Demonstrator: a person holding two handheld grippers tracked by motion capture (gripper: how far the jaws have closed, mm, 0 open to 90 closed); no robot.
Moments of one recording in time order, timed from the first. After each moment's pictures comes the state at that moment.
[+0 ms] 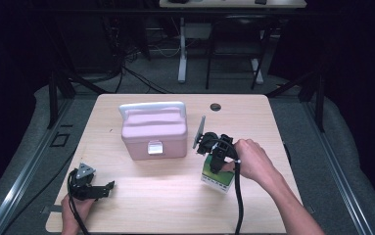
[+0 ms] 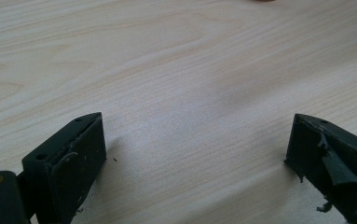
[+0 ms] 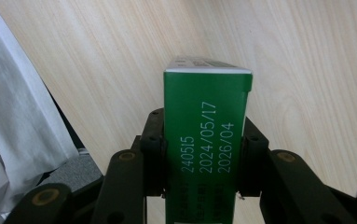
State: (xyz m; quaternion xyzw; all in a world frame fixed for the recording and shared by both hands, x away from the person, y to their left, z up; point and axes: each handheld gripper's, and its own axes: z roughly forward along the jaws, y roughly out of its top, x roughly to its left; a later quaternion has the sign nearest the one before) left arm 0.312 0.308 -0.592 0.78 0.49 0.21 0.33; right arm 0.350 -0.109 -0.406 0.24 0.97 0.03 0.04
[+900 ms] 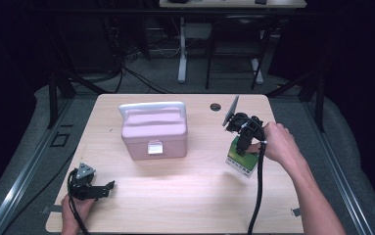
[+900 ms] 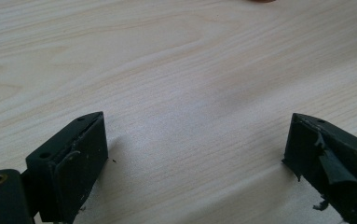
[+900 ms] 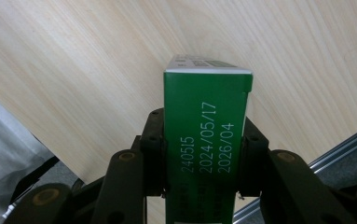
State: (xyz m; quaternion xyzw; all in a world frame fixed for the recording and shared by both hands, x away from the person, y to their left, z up) left arm 0.312 0.308 -0.592 0.78 0.49 0.21 0.33; right arm 0.396 -0.185 -0.394 0.35 0.94 0.02 0.04
